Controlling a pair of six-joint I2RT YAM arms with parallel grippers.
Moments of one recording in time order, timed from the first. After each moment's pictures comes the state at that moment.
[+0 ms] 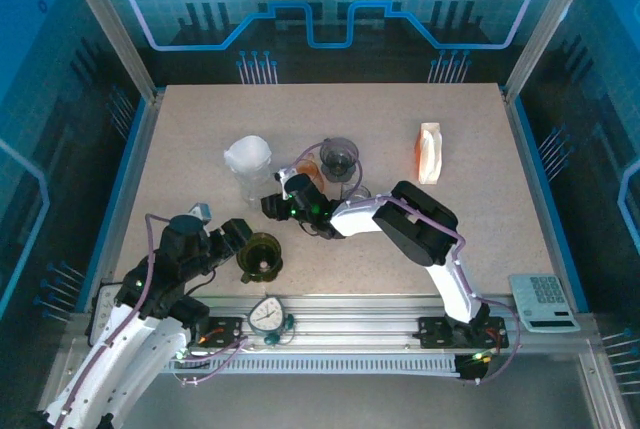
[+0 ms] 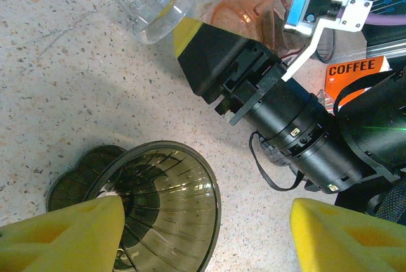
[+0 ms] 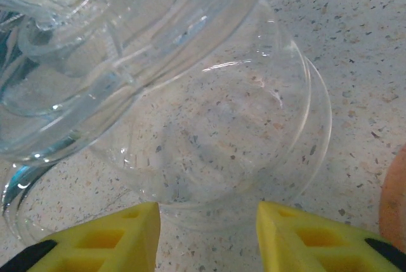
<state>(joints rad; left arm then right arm) -0.36 0.42 0.52 -0.76 0.11 -1.02 0.91 2.16 1.22 0.42 0.00 0.52</state>
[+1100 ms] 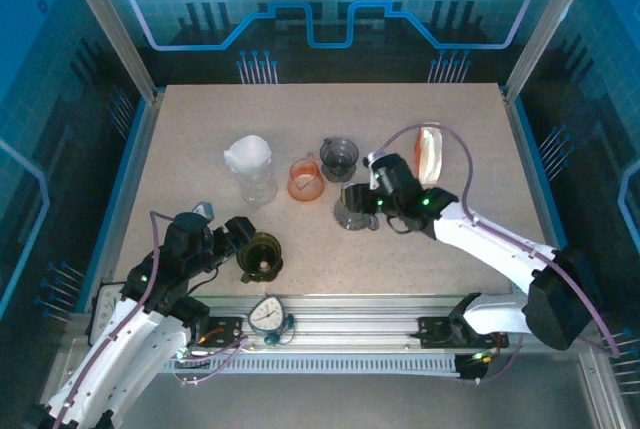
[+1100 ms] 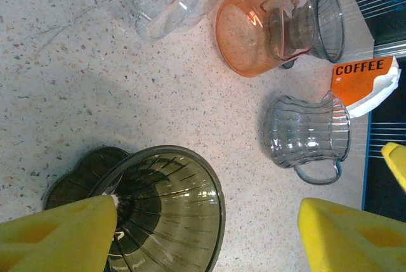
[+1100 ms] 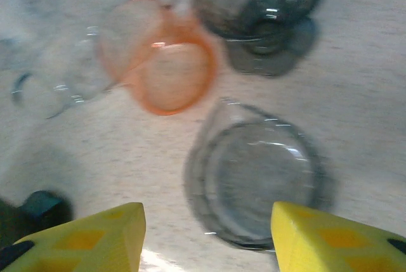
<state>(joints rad) -0.36 0.46 0.50 -0.72 0.12 -1.02 0.63 1.30 0.92 -0.41 0.00 0.47</state>
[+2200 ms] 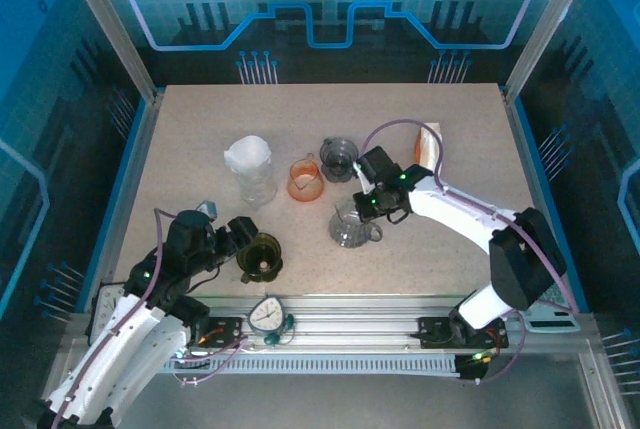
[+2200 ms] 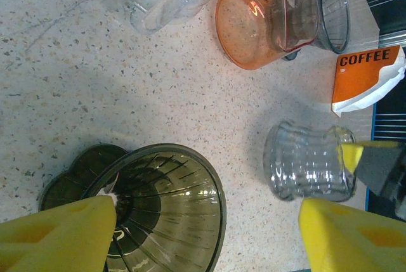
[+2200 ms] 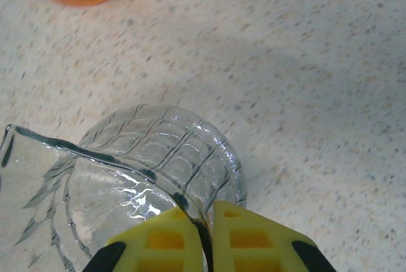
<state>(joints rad) -0.36 0.49 0.50 -0.71 0.14 -1.00 0.64 1.53 1.08 -0.70 -0.01 0.29</state>
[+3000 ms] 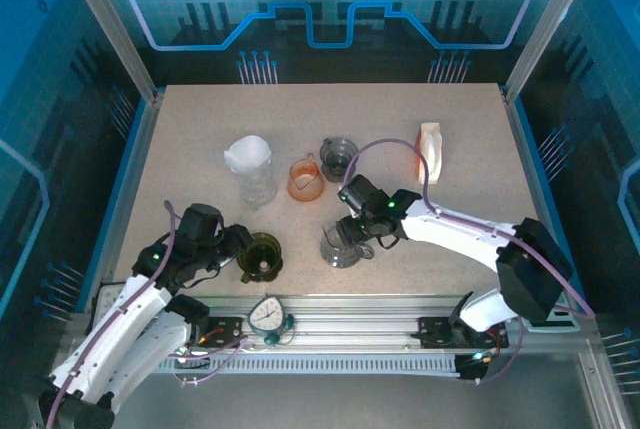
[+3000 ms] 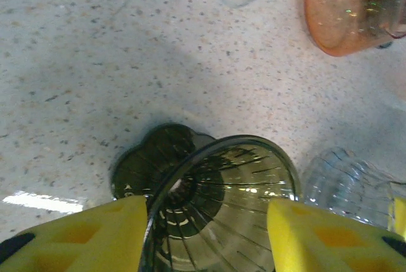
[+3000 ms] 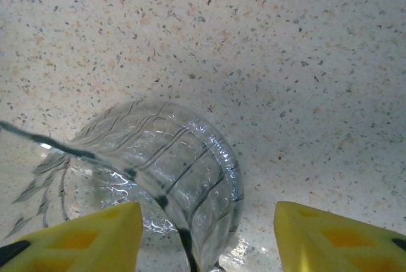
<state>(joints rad) -0.36 0.65 0.56 -0.86 0.07 -1.00 0.82 1.46 0.96 -0.64 0.09 0.37</state>
